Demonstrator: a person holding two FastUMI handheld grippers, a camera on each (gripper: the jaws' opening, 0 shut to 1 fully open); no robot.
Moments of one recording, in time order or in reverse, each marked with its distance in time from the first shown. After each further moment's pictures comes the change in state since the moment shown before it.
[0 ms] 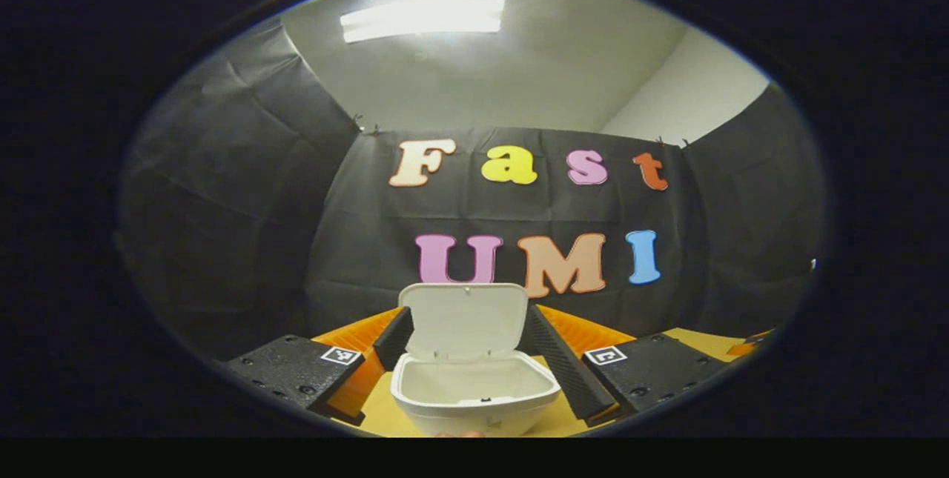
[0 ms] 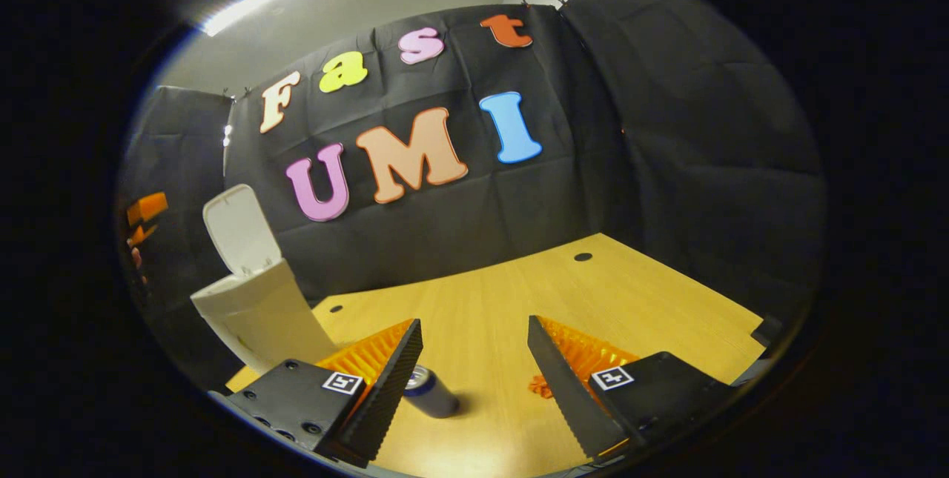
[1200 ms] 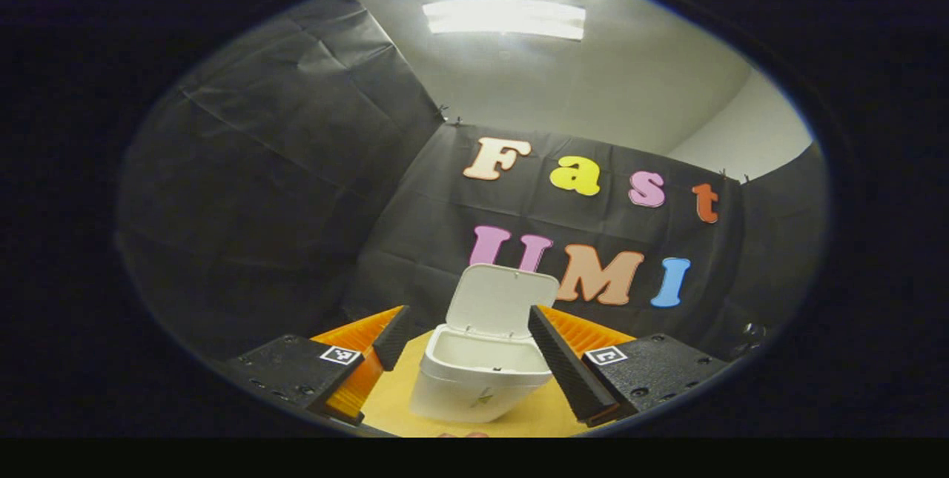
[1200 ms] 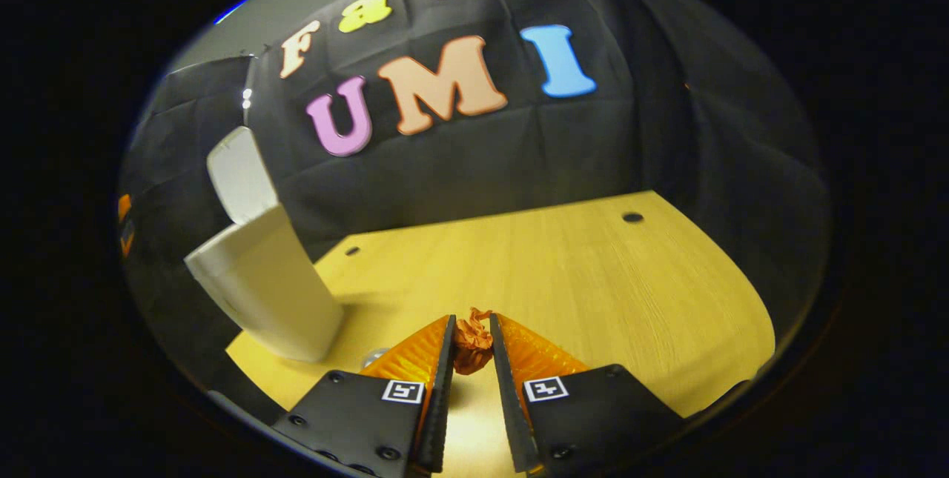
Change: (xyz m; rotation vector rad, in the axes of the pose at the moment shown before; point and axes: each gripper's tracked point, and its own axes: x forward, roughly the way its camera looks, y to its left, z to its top) left arm -0.083 0.050 -0.017 -0.244 0.096 0.250; right arm 0.052 0.070 0.050 -0.124 0.163 0.282
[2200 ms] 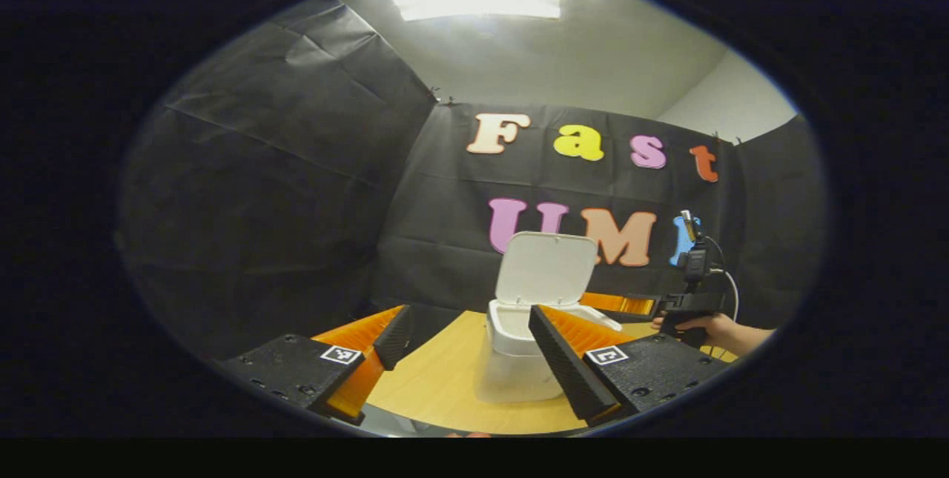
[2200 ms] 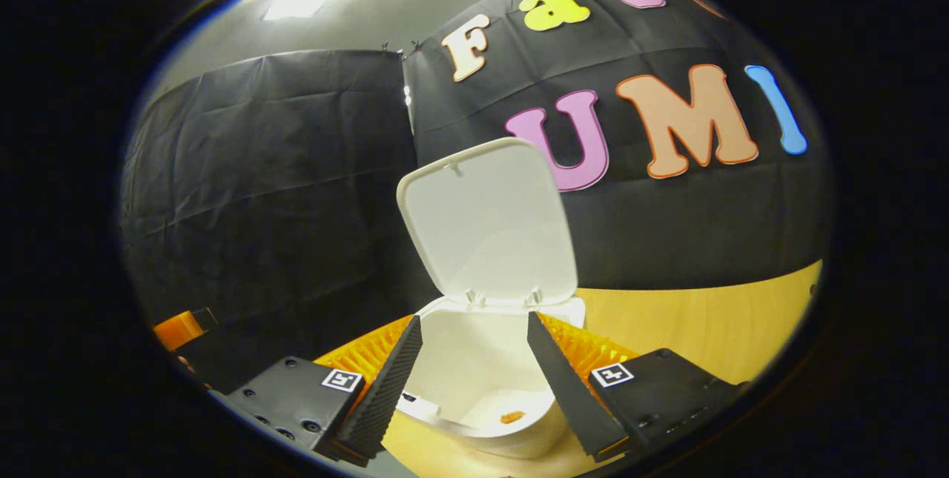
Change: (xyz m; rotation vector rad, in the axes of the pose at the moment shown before) left arm -0.011 0.043 -0.026 0.128 0.104 -0.095; right arm 0.087 0.332 0.087 -0.071 -0.093 0.450
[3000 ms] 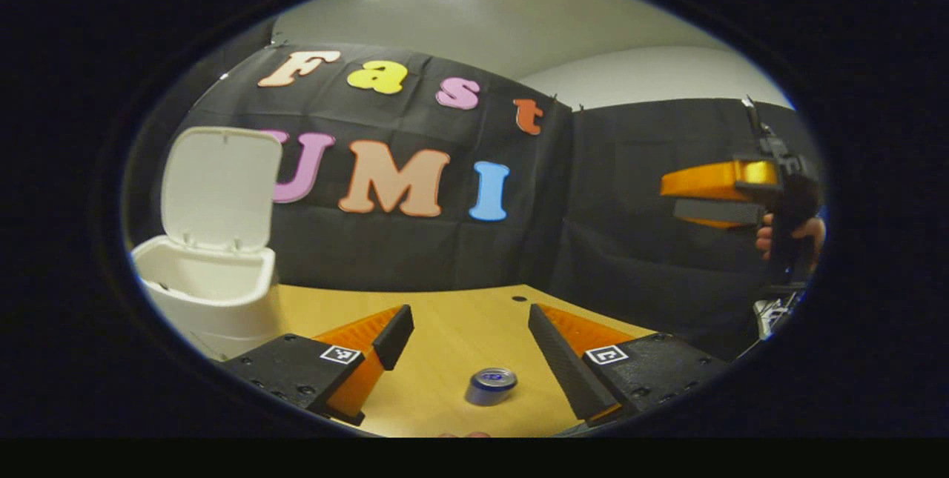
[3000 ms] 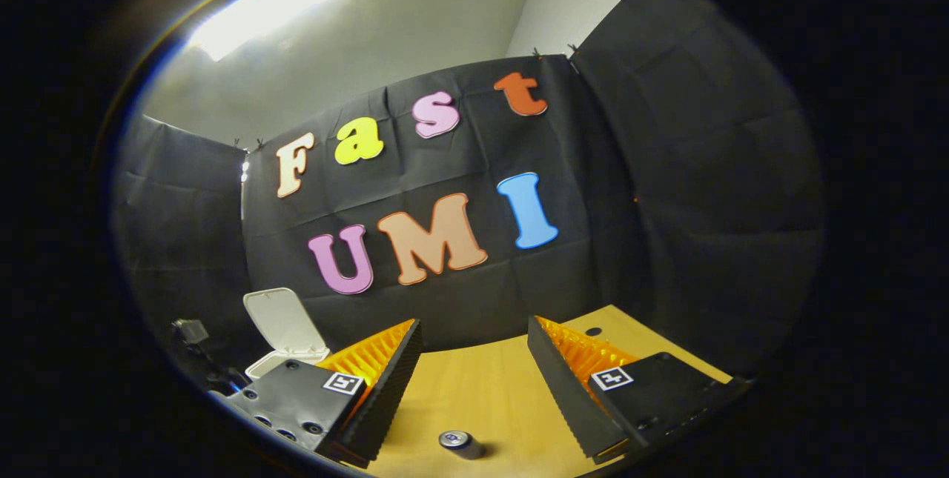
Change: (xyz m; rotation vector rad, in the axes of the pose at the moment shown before) left arm 0.068 -0.353 -0.182 -0.049 0.222 -0.687; right arm -0.405 -0.180 0.055 0.105 -0.369 -0.718
